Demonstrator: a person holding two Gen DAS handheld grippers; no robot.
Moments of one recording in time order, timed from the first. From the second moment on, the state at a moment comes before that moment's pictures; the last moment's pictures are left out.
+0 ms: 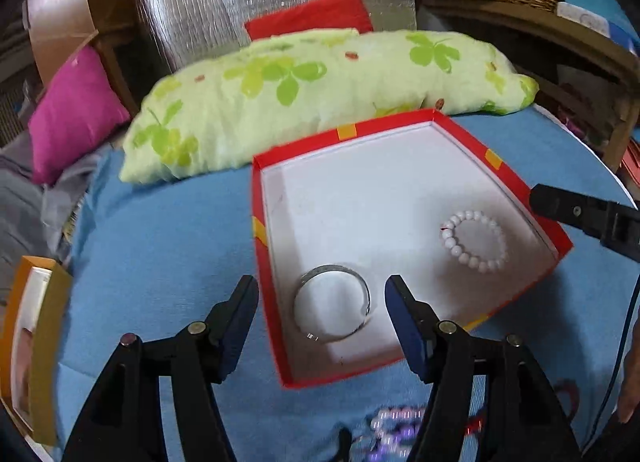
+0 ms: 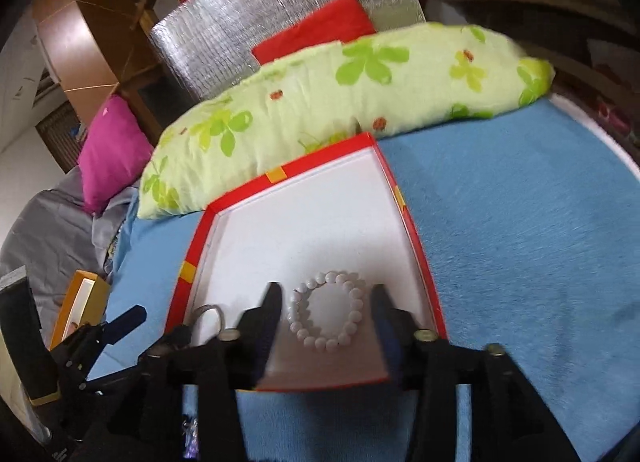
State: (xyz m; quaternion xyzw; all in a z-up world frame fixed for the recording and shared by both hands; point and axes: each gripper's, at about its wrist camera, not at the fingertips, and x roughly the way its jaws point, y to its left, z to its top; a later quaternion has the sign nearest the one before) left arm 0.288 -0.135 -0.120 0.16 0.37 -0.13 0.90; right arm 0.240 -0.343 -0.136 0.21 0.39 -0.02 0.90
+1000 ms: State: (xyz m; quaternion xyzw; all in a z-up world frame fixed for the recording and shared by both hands) left arm 0.202 -0.040 -0.131 0.12 0.42 -0.12 0.89; right arm 0.116 -0.333 -0.118 0.16 0.42 0.00 0.90
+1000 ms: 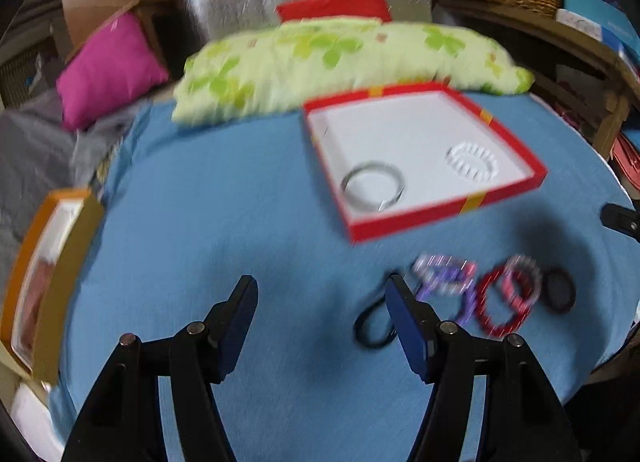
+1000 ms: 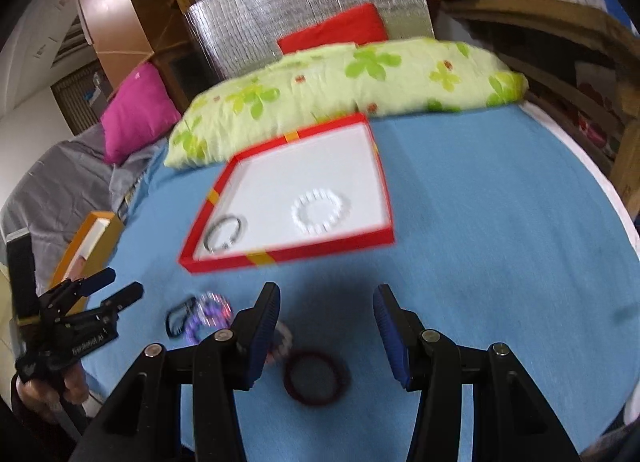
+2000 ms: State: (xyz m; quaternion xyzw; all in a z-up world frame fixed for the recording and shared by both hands) left arm 0.226 -0.053 -0.184 0.06 0.50 -0.22 0.84; right arm 0.125 -0.313 -0.167 0.11 0.49 -0.04 0.86
